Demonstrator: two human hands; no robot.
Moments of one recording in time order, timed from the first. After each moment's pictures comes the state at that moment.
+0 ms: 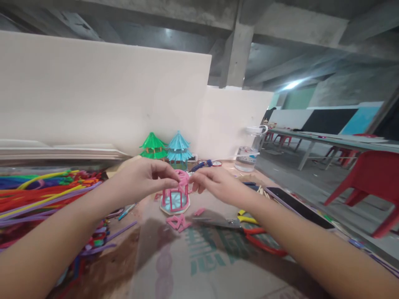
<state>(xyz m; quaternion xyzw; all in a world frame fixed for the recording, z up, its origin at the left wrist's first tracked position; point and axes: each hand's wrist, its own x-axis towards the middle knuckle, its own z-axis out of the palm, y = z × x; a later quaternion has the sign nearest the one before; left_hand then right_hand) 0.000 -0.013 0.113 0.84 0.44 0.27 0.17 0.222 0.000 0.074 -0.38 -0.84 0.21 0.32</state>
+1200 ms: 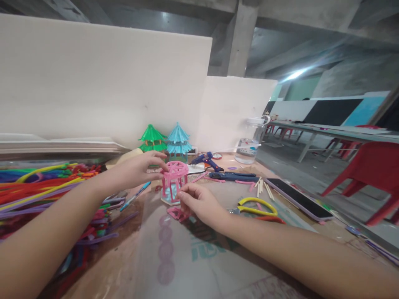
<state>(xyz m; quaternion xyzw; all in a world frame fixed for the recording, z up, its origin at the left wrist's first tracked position) -0.036 0.045 0.088 0.92 0.38 0.14 0.01 0.172 -0.009 -0.004 -0.34 -0.63 0.52 0.46</state>
